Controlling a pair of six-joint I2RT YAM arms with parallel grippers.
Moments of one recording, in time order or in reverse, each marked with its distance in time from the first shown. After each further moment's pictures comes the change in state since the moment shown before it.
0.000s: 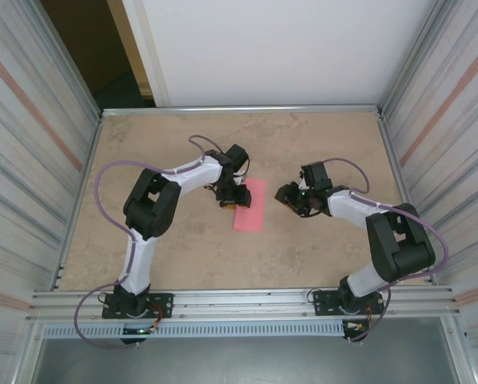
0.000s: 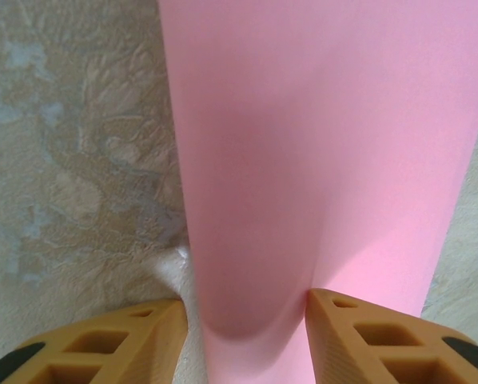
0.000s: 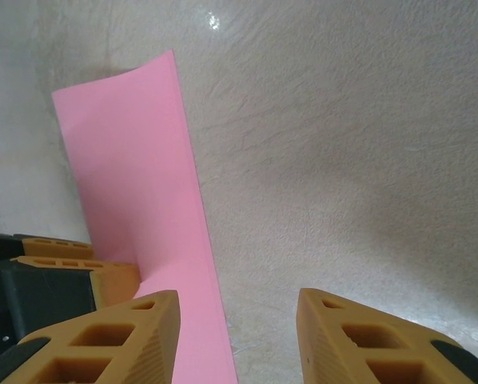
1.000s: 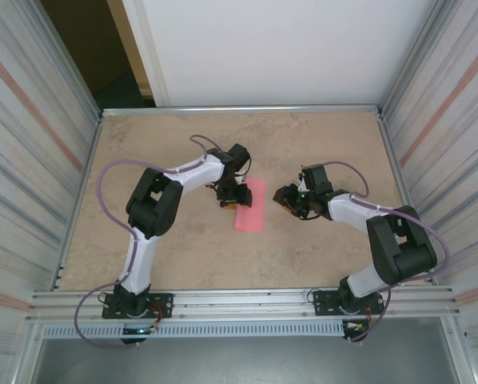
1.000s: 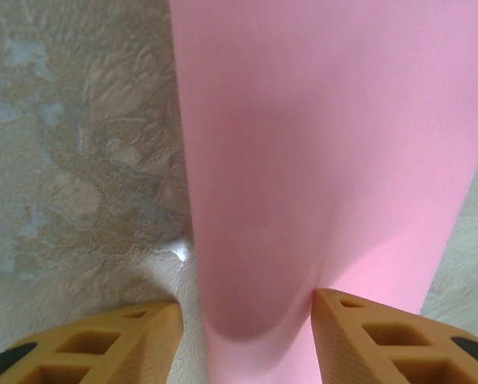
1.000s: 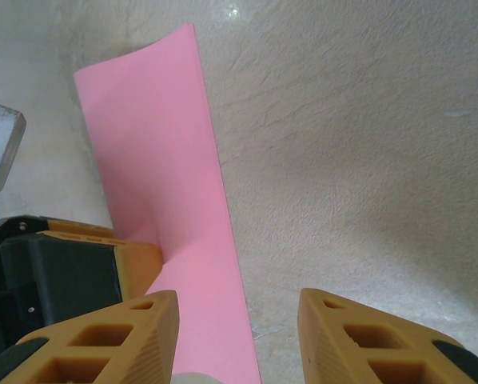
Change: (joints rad) left arm -0.003 0.028 0.035 -0.038 0.000 -0.032; right arm 0.013 -0.019 -0.040 0.065 -0.047 0.043
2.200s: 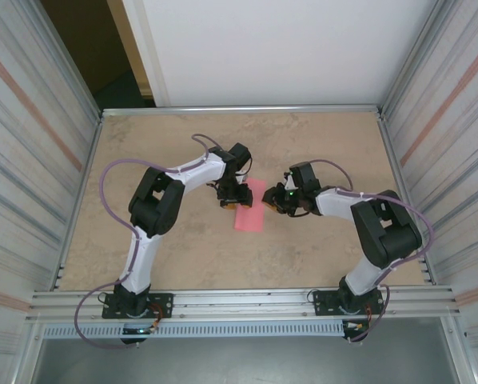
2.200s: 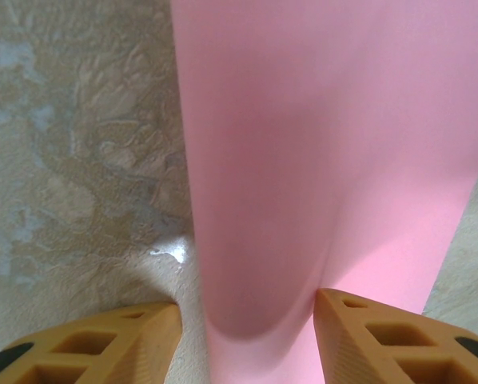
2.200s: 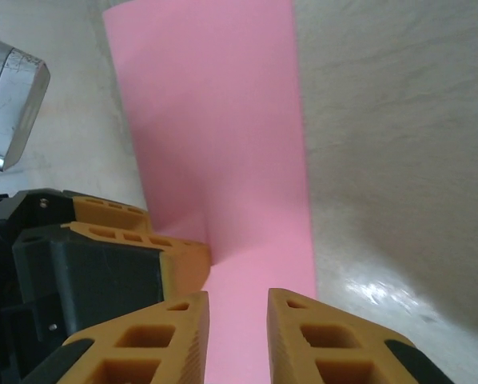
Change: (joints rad) left arm 0.000 0.027 0.029 -0.042 0.001 0.018; right arm 0.070 0.162 0.080 0.106 -0.105 0.026
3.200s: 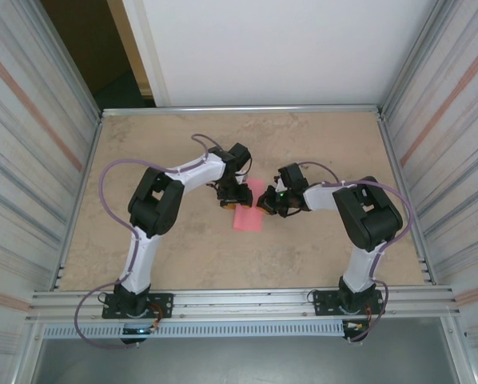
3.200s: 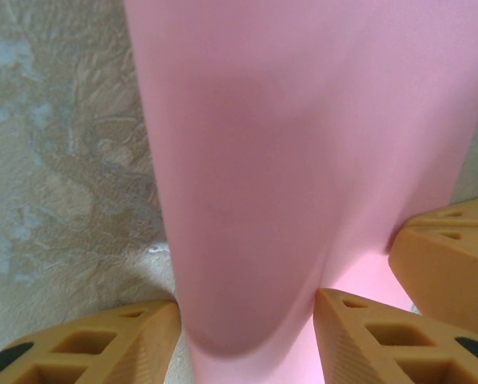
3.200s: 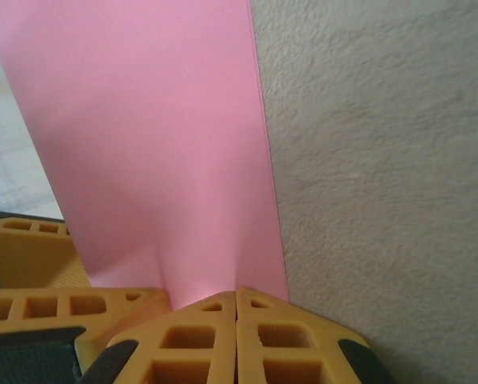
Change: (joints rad) left arm -0.001 -0.021 -0.019 0.017 0.003 0.003; right arm 0.039 0.172 0.080 -0.002 -0.014 -0.005
